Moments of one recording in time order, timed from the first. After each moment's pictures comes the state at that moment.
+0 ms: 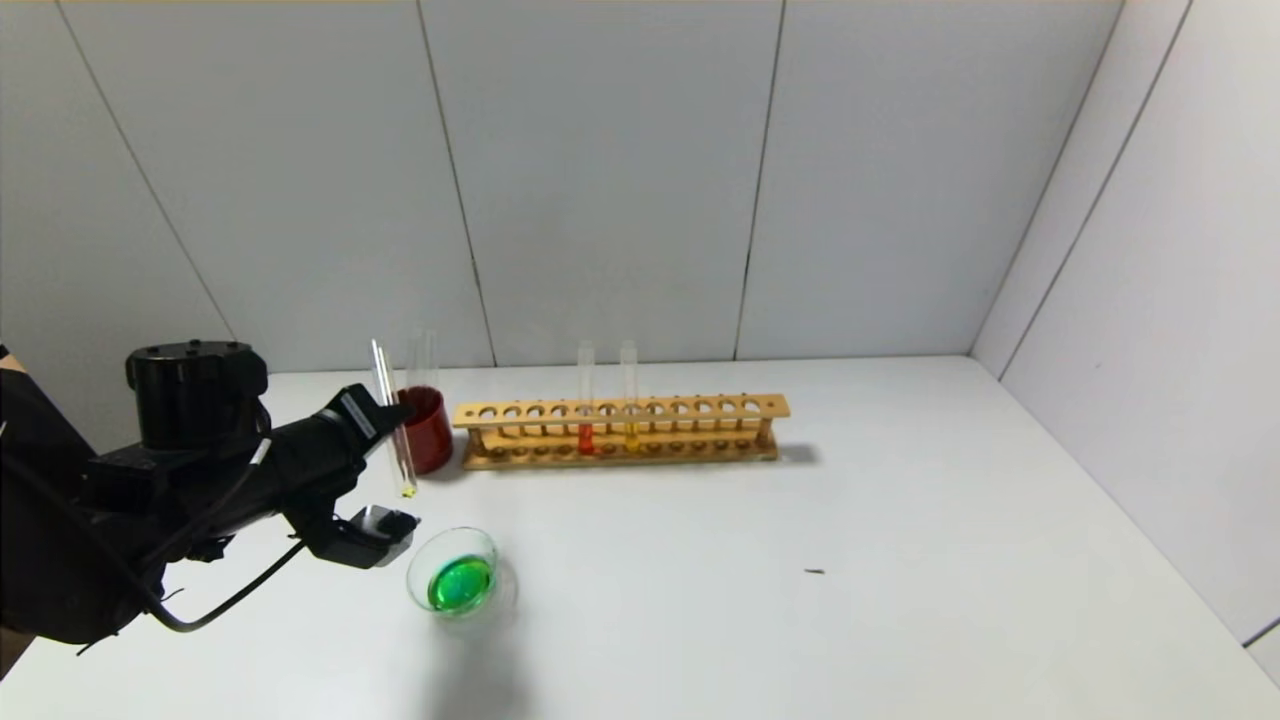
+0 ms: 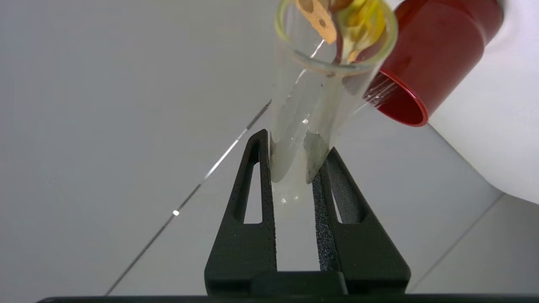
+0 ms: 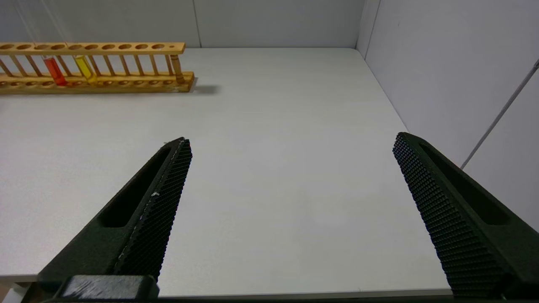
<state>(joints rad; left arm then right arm) -0.12 1.74 -0.56 -0.87 -0.18 2.36 0.00 0.00 0.00 -0.01 0.01 0.00</state>
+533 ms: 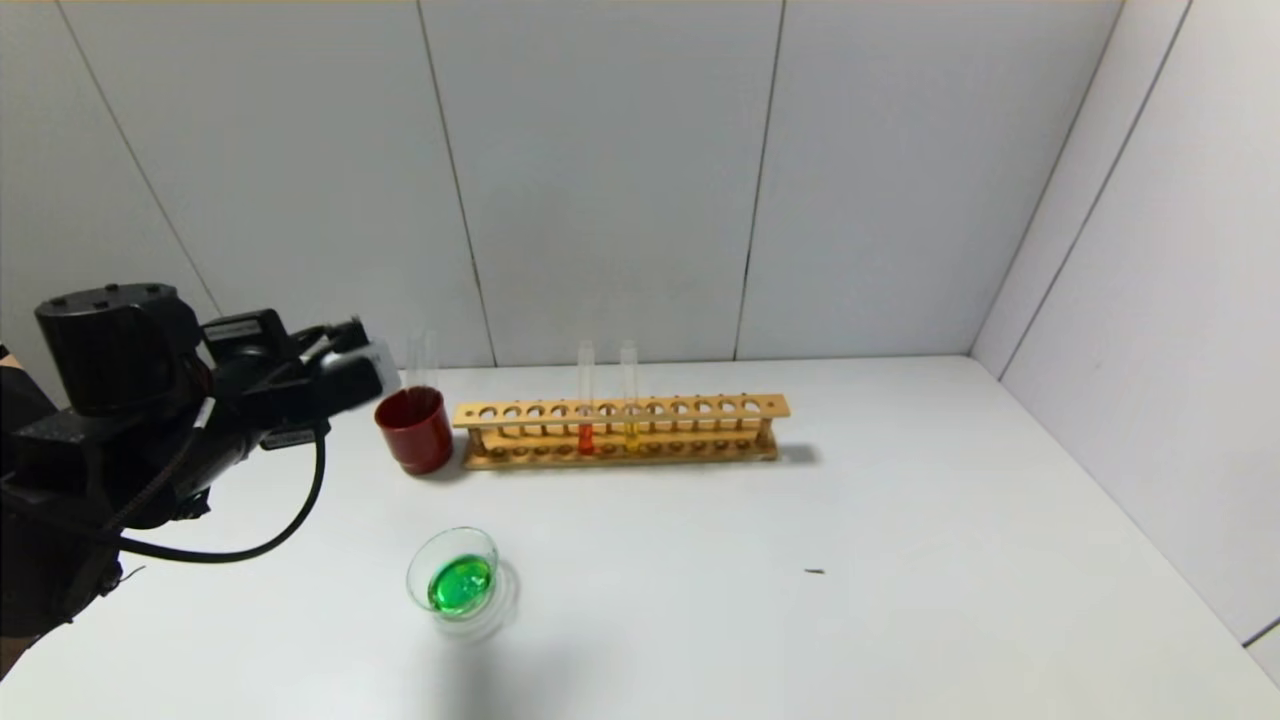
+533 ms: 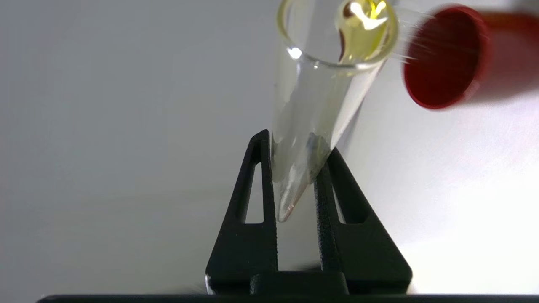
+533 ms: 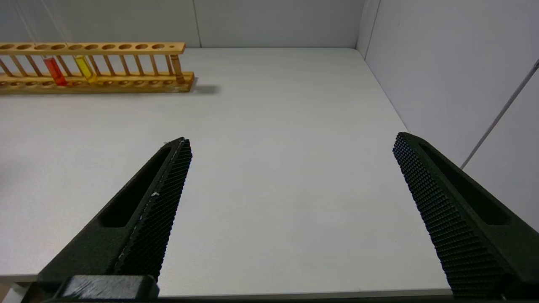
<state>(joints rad) -0.12 1.64 -0.61 -0.93 0.15 1.33 0.00 0.00 0.00 -0.01 0.01 0.00</state>
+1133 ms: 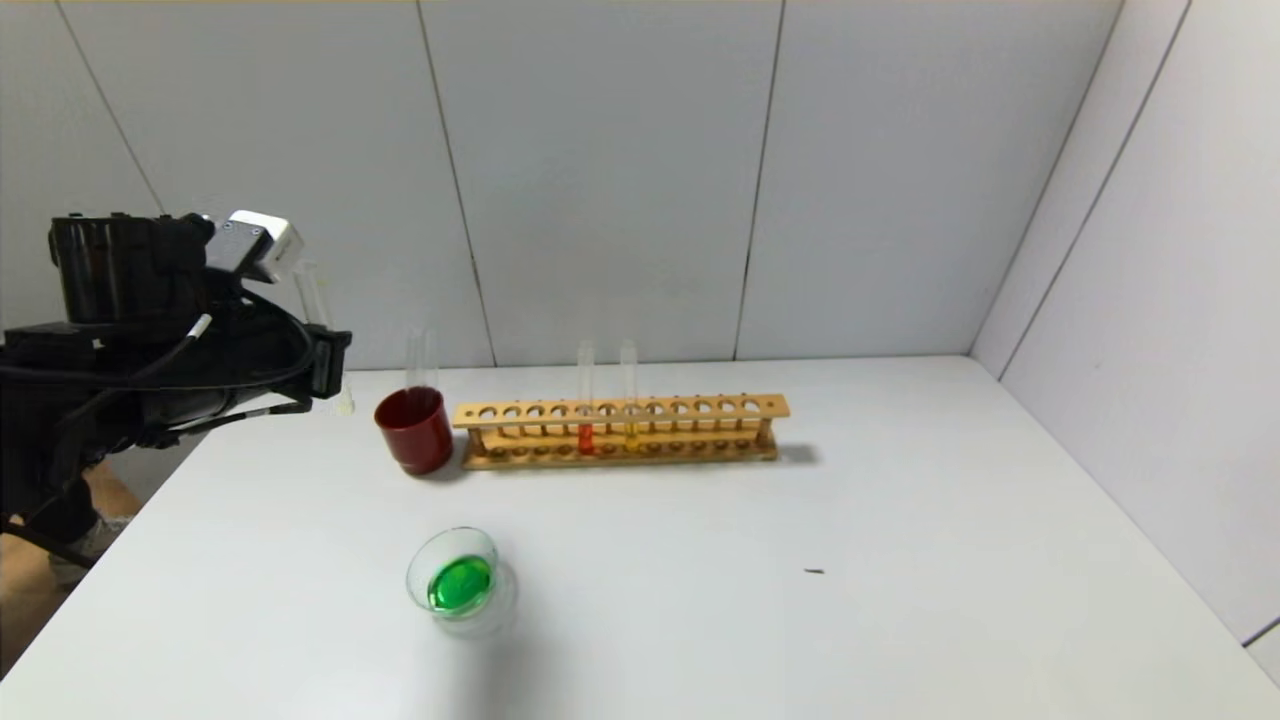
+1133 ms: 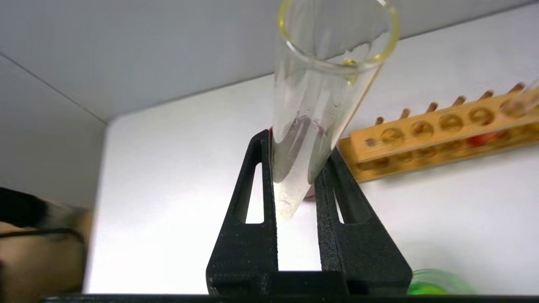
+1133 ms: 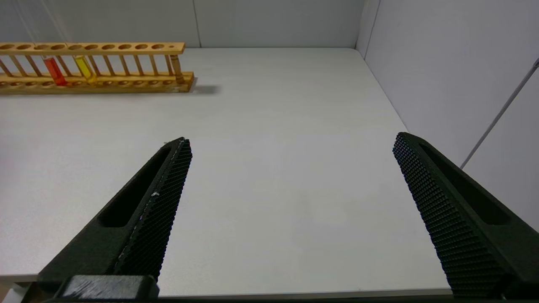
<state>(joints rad) -0.07 1.63 -0.88 -0.47 0.01 0.17 0.00 0.00 0.00 -0.01 0.01 0.00</state>
